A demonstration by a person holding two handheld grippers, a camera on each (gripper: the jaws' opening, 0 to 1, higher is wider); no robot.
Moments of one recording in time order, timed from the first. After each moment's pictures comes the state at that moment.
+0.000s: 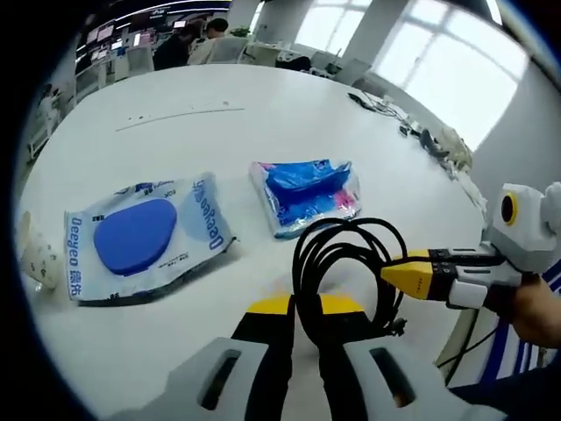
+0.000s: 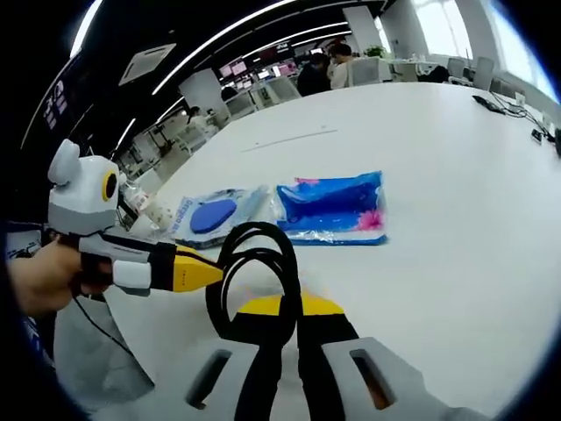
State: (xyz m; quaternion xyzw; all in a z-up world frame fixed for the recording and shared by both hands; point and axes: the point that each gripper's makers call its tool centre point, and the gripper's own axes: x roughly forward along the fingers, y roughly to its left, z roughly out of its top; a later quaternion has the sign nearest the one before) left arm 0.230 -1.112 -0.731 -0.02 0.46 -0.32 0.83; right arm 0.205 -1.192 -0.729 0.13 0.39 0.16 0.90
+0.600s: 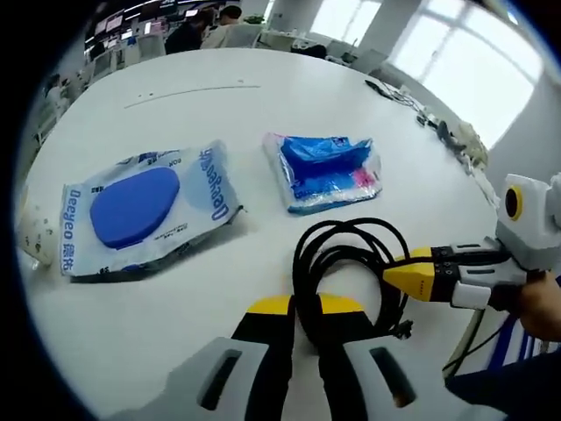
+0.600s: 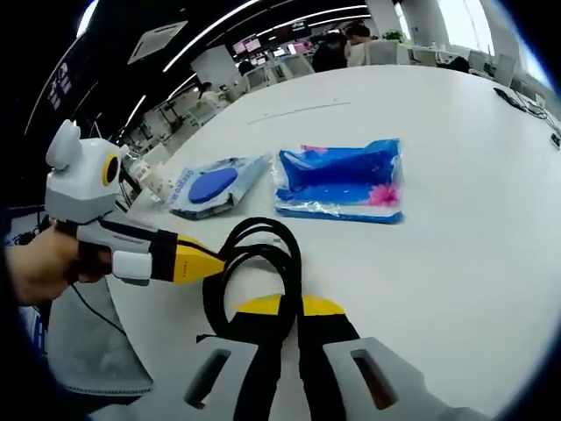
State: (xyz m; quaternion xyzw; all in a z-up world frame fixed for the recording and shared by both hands) left arm 0.224 -1.108 -0.758 -0.02 0.49 -0.28 0.82; right arm 0.199 -1.190 -0.759 0.11 0.43 0.19 0.88
